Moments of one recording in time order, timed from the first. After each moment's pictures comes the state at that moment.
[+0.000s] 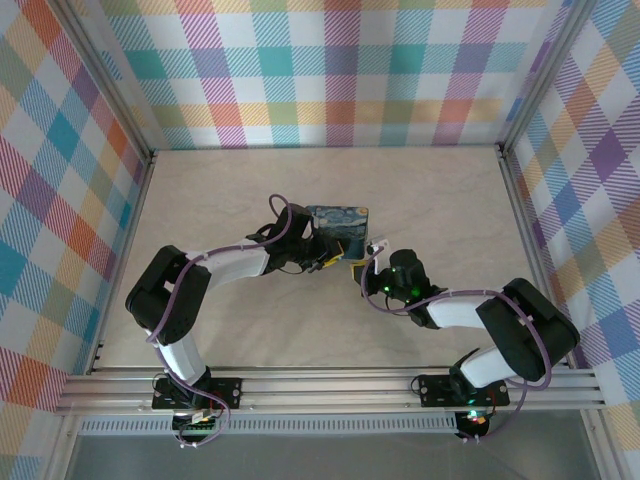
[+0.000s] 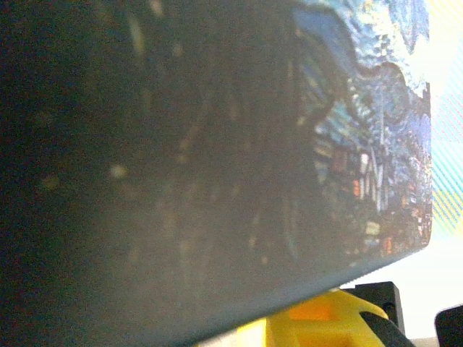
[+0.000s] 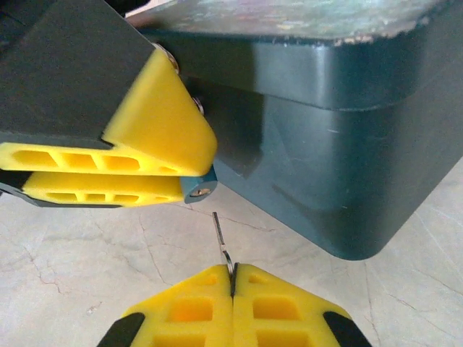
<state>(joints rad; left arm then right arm) -0.63 1.75 1.01 -0.02 0.45 -1.13 0.63 1.45 0.37 0.63 -0.20 0.30</state>
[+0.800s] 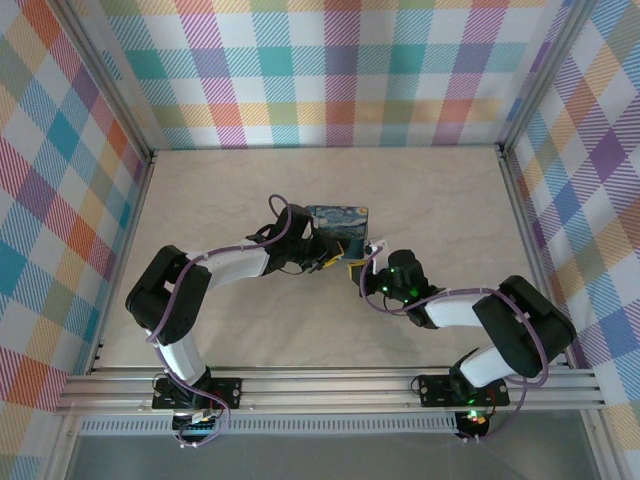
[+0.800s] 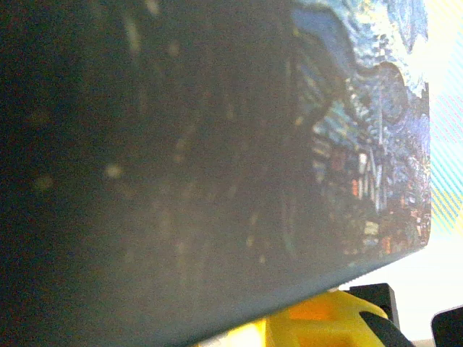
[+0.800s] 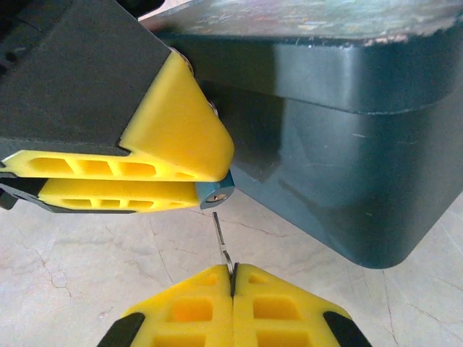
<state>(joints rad) -0.63 1.75 1.00 0.00 0.45 -1.13 0.64 1.48 0.38 0.66 -0.21 0.32</state>
